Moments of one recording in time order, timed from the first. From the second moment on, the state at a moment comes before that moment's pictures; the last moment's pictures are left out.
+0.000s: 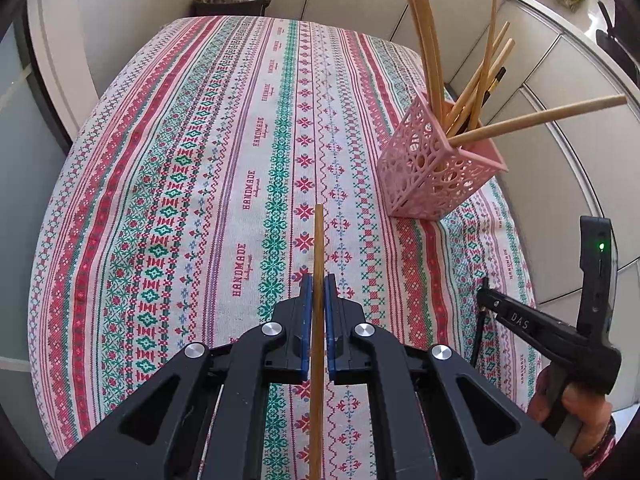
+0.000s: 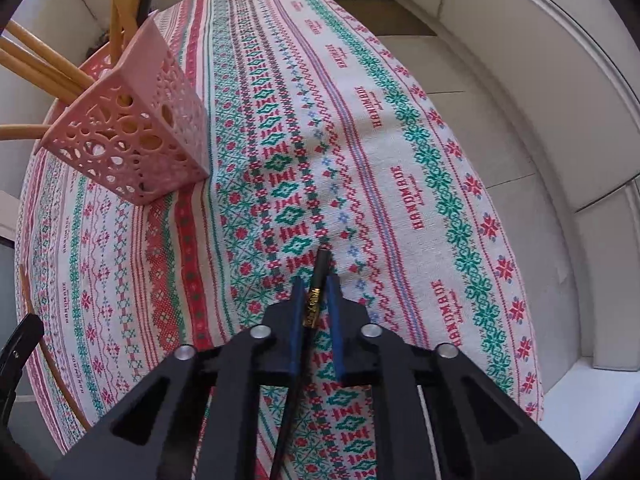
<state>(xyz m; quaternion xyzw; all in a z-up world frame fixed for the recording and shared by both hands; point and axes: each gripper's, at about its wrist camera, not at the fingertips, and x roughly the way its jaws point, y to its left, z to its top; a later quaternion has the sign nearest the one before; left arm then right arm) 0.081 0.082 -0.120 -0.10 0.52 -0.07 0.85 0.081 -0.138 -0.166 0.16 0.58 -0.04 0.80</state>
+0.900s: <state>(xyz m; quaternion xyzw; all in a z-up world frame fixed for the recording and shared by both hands) -0.024 0.069 0.001 -0.10 0.28 -0.21 0.93 -0.058 -0.155 0.001 0.12 0.28 0.13 0.94</state>
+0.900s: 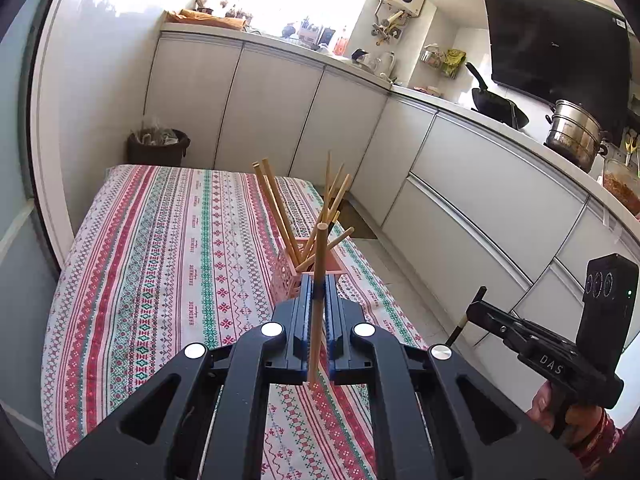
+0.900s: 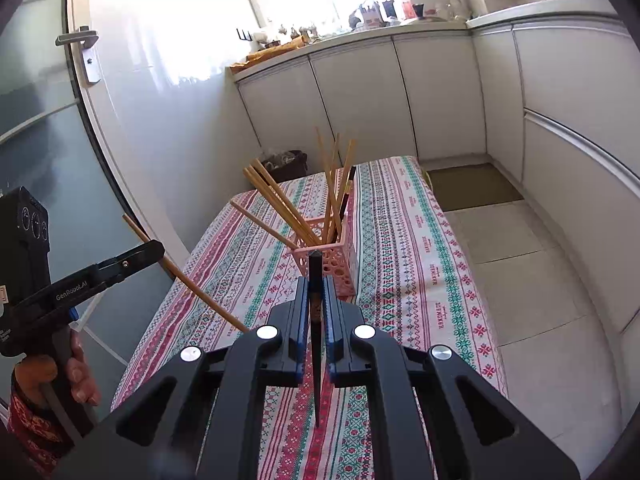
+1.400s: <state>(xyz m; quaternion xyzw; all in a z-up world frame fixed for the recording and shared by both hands) -0.037 0.072 0.066 -0.09 0.21 -0.19 0.95 -0.032 -0.175 0.093 0.14 0.19 0.12 0.96</state>
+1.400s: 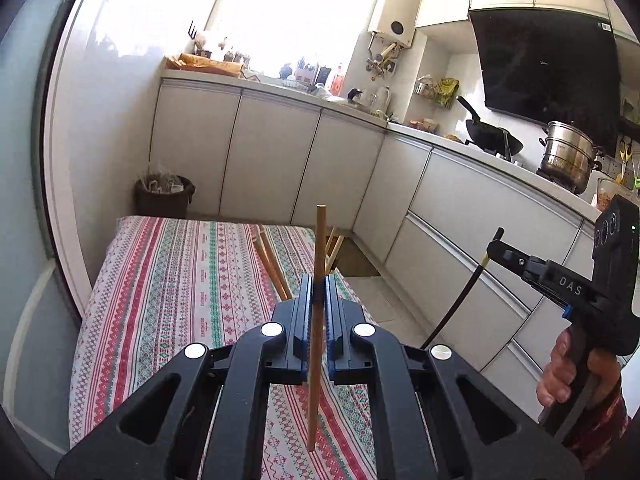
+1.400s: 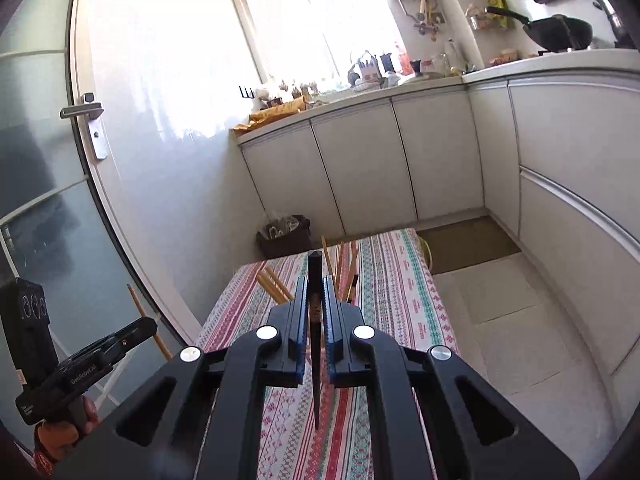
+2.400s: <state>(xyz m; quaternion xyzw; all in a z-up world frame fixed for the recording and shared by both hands) 0.099 0.025 0.105 -0.08 0.16 -0.22 0.96 0.109 -0.174 0.021 0.15 0.18 0.10 0.97</state>
